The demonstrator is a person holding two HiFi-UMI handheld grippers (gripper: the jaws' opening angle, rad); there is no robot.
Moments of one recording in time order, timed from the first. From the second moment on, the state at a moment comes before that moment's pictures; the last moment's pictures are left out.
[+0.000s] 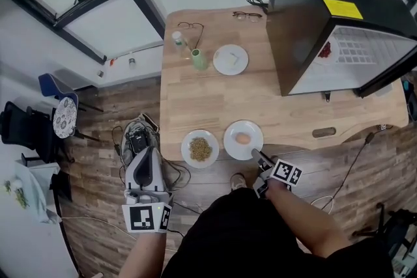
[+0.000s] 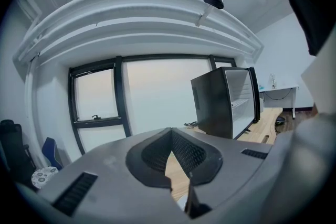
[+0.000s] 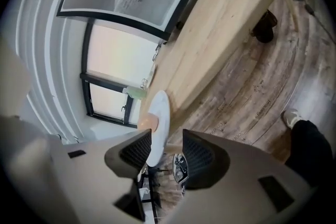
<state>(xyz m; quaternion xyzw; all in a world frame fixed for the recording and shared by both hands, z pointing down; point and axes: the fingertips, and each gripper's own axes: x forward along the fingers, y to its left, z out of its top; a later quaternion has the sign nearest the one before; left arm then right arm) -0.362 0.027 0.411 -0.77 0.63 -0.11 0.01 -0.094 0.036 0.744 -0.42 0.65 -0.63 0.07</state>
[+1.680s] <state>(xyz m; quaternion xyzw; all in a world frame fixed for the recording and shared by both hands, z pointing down) -0.215 -0.061 0.385 -0.88 0.47 -0.02 0.03 0.068 0.006 0.567 -0.51 0.64 -0.51 0.27</state>
